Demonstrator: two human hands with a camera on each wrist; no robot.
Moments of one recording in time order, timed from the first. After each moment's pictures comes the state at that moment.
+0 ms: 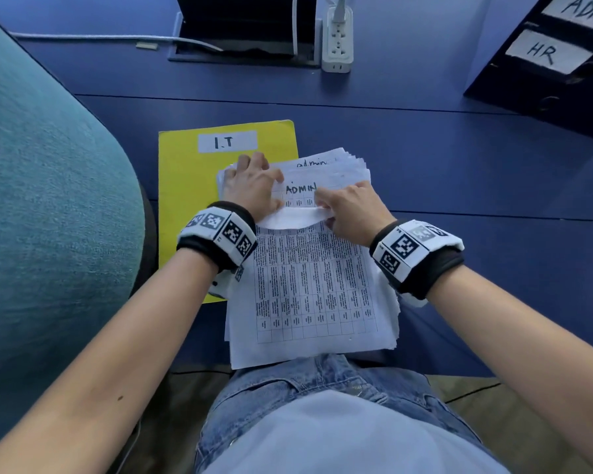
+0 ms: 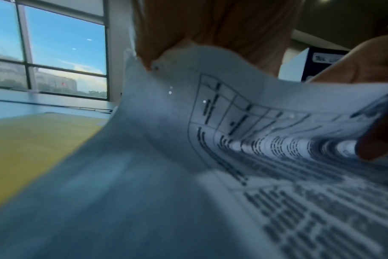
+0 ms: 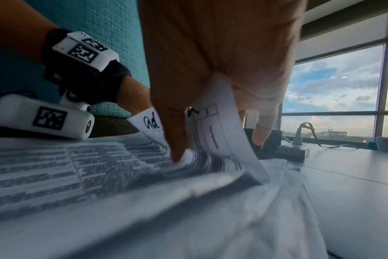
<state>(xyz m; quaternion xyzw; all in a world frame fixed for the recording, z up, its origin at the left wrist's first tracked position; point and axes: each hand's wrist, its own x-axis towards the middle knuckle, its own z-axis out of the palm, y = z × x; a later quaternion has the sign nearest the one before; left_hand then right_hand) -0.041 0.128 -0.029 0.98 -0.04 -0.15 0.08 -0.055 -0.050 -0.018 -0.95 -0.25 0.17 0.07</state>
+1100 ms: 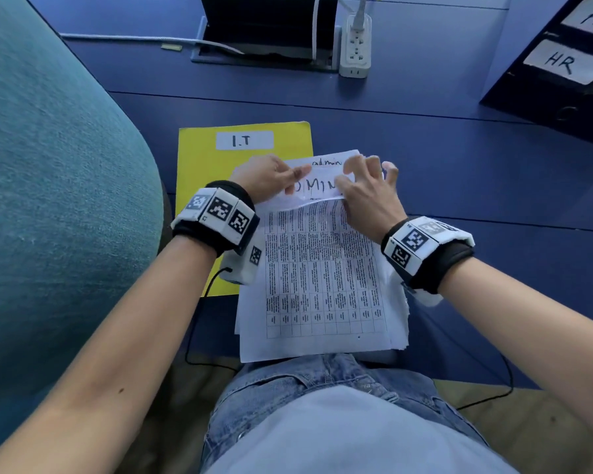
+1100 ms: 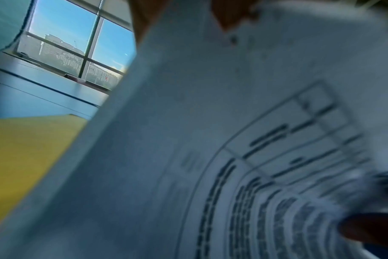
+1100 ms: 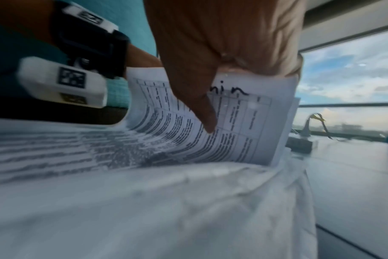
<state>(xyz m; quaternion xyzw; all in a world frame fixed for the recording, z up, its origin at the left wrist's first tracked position) -0.037 0.142 -0.003 0.92 -0.02 -0.23 0.32 -0.054 -0.047 -0.021 -0.97 -0.22 0.06 0.04</state>
